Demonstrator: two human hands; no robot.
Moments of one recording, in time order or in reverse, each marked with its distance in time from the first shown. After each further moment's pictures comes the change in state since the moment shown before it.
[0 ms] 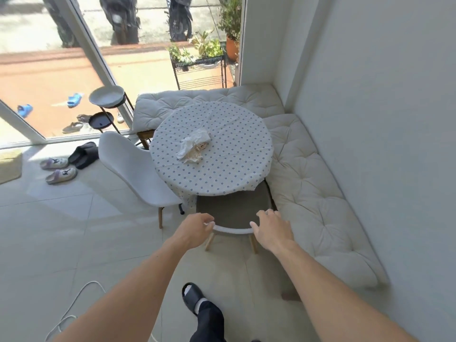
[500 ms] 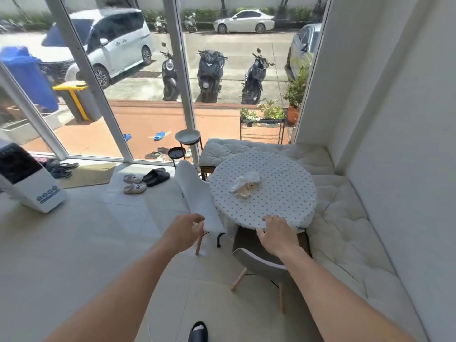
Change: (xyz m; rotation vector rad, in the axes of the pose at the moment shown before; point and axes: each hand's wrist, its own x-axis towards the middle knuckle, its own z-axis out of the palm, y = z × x) left_hand -0.169 -0.031 -0.117 -0.133 0.465 -0.114; right_hand -0.049 -0.091 -0.089 0.042 0.173 -0.349
